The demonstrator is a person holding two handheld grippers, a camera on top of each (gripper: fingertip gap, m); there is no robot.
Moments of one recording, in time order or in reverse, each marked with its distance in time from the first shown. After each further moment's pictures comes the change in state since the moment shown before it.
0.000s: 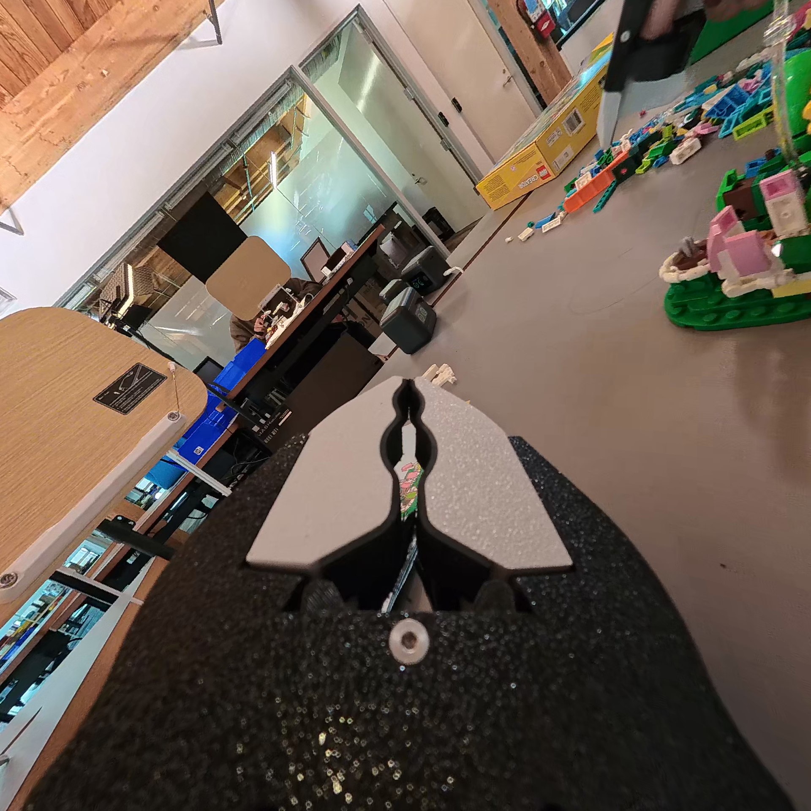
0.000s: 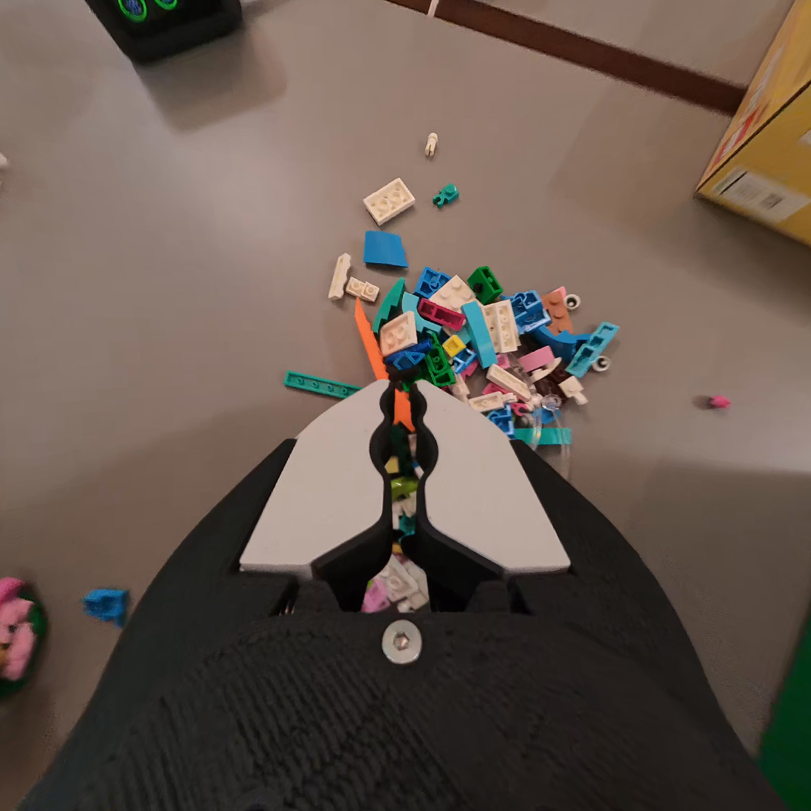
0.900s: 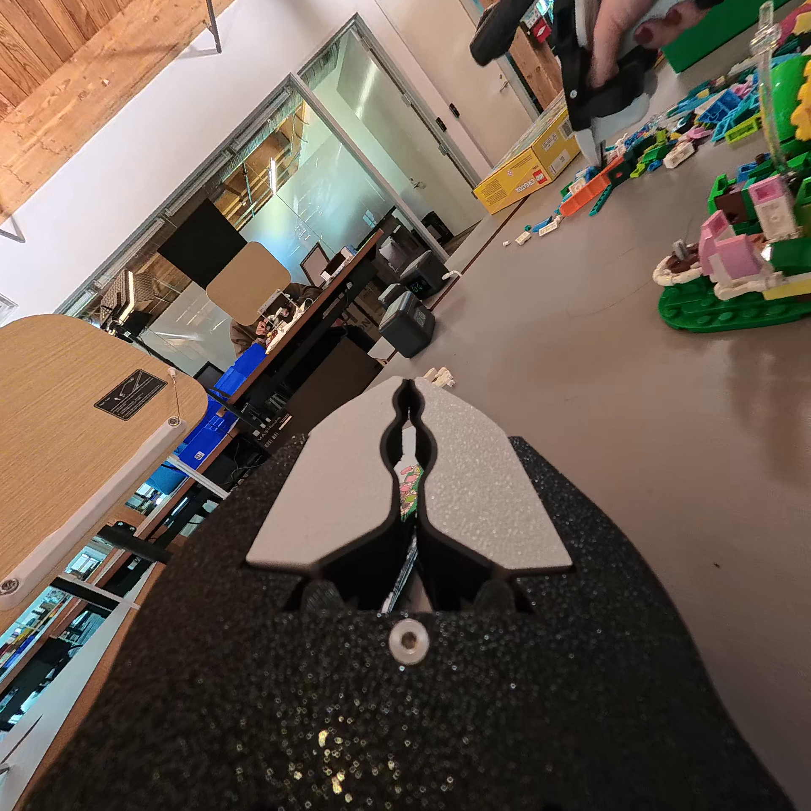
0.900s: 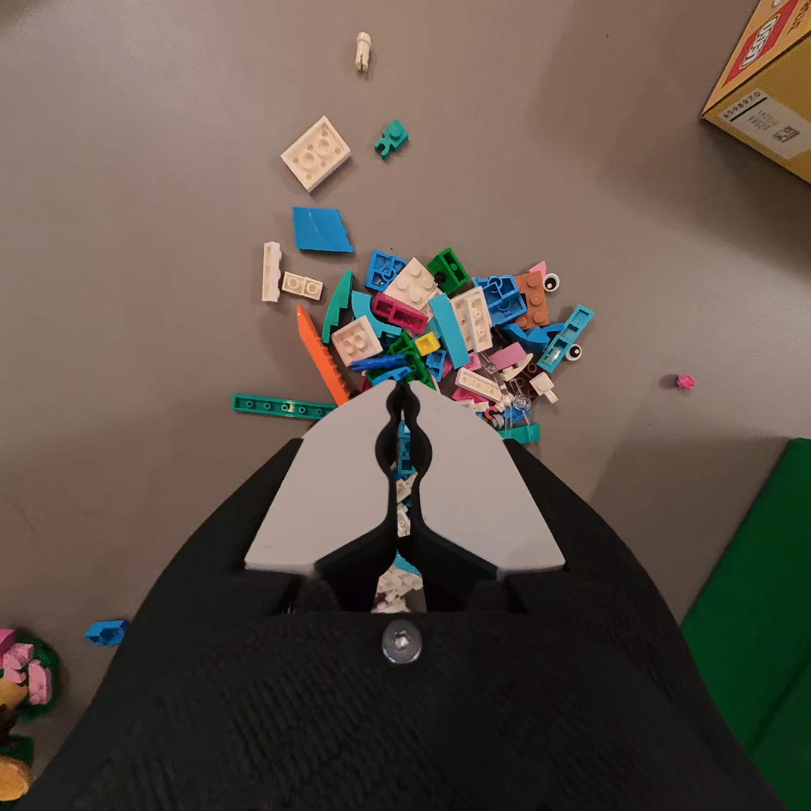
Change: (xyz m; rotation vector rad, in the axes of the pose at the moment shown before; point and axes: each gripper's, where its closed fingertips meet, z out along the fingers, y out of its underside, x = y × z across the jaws) left arm 0.001 -0.004 -0.001 0.009 0.003 0.008; right arm 0.017 0.003 0.018 -0.314 0.116 0.057
